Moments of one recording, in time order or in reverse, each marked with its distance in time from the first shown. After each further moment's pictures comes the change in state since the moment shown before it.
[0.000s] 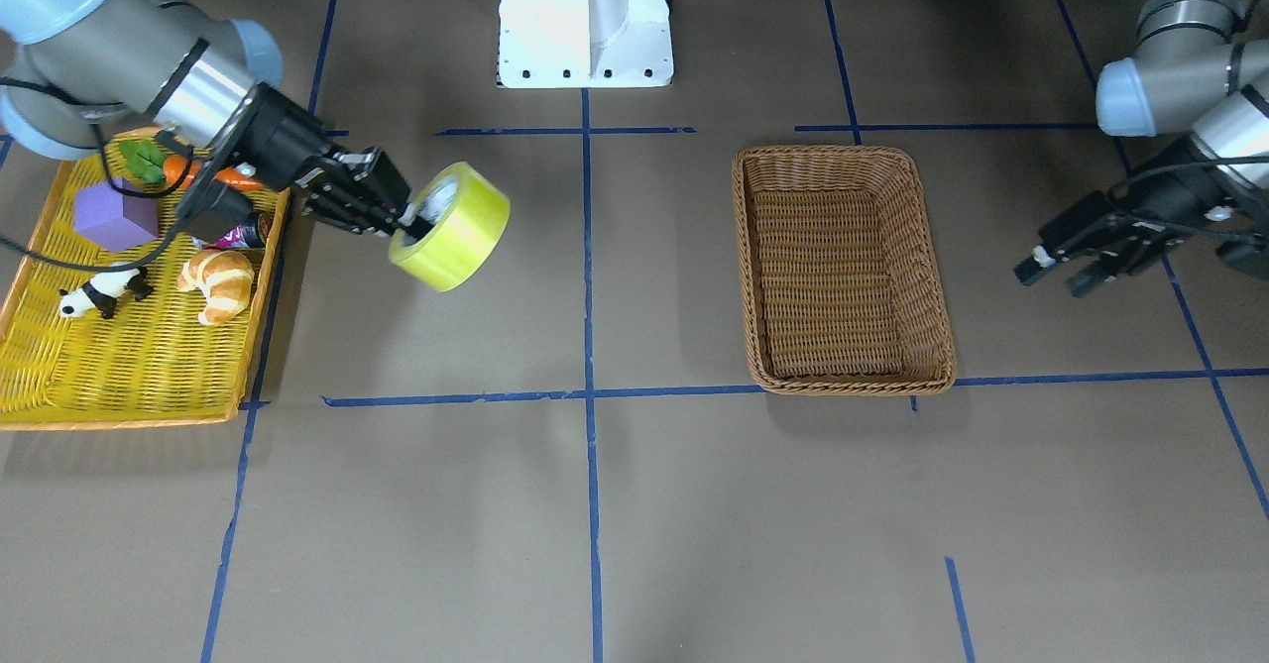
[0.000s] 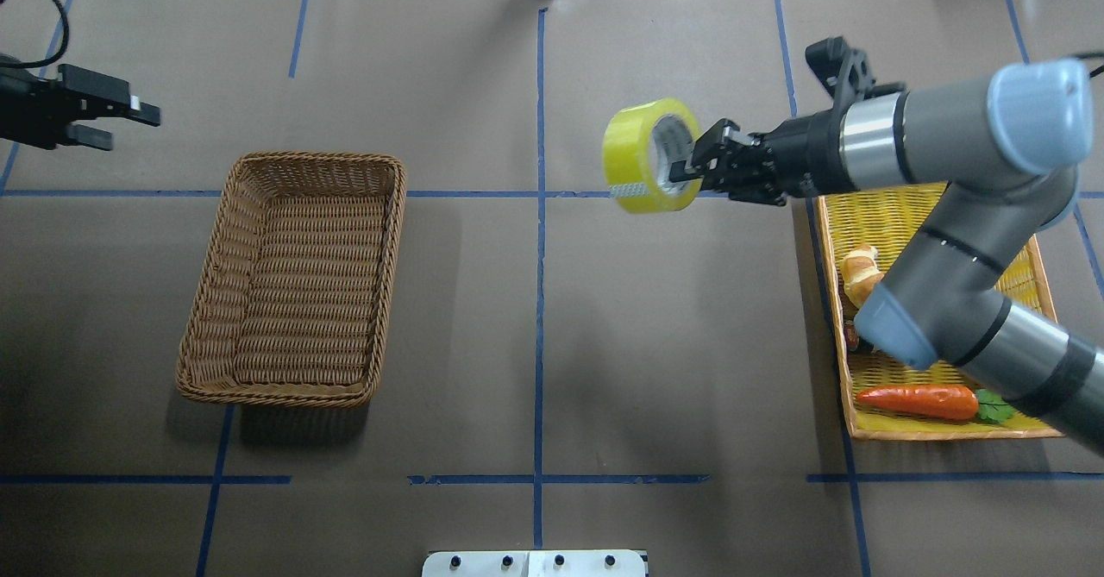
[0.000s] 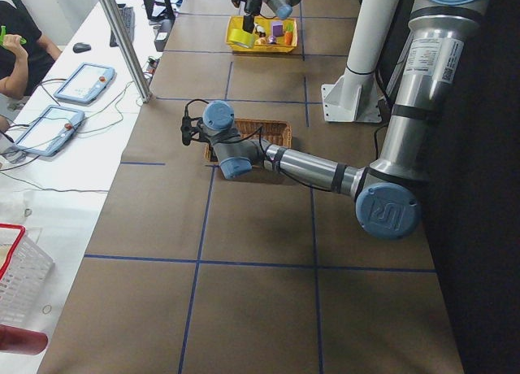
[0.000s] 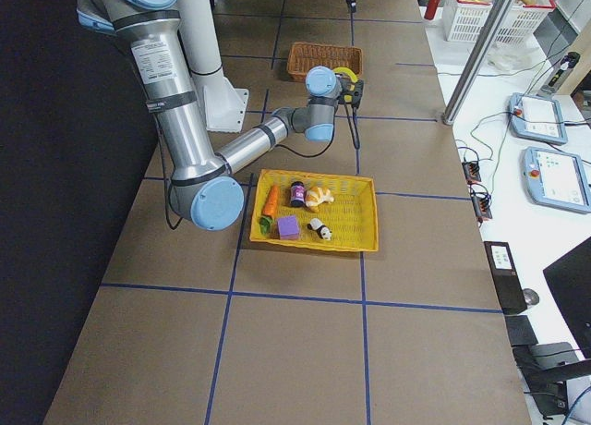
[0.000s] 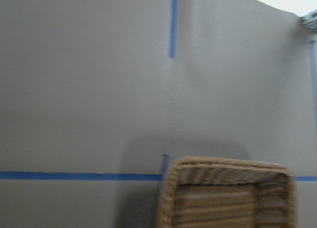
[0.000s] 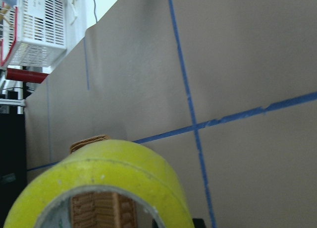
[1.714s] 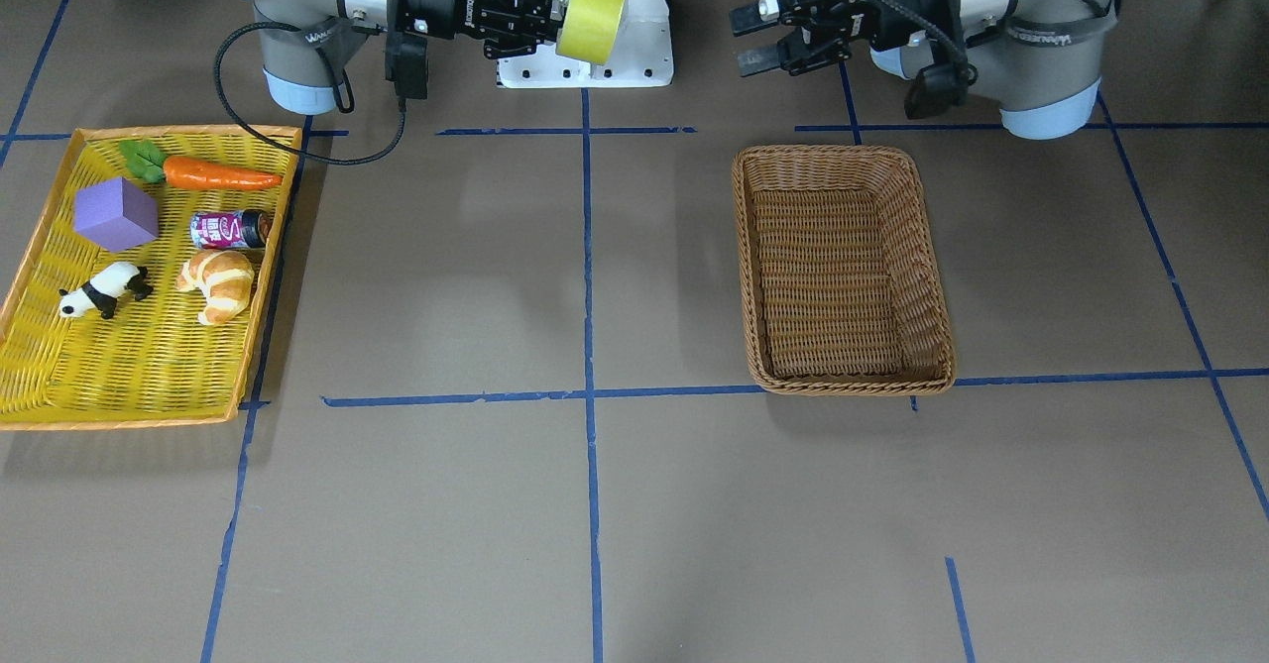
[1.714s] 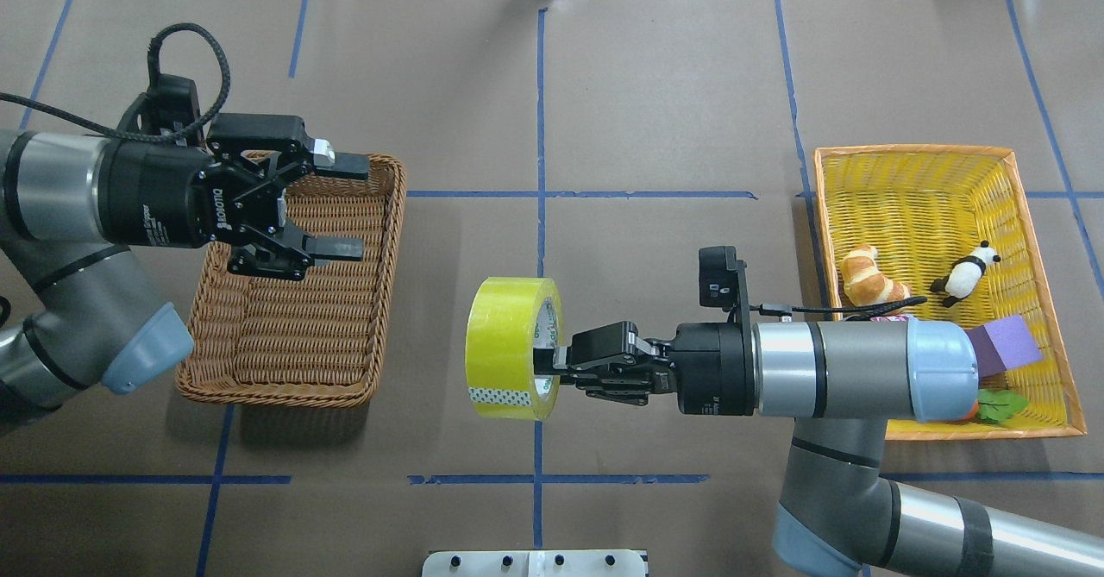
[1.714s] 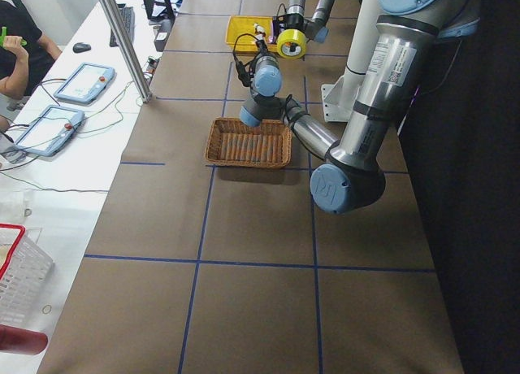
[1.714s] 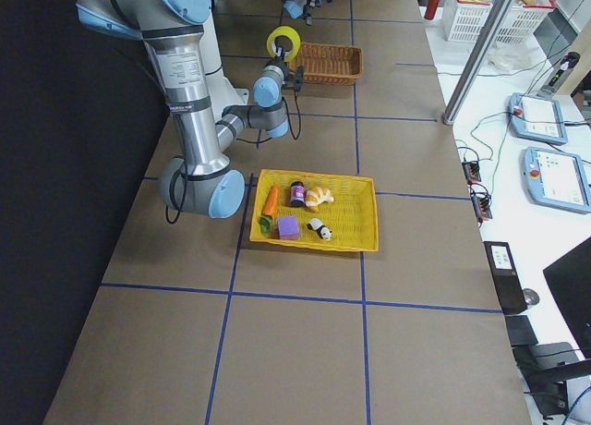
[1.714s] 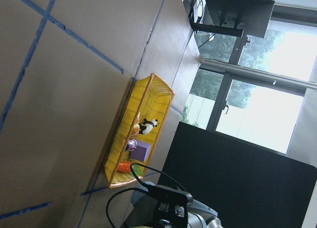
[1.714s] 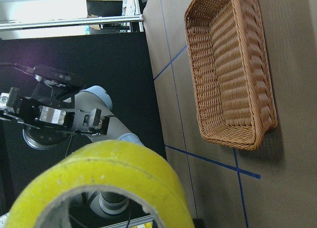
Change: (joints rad) left arm 0.379 -0.141 -0.168 -0.650 0.261 -1.024; right arm -0.375 0.011 0.012 0.500 -0.235 0.164
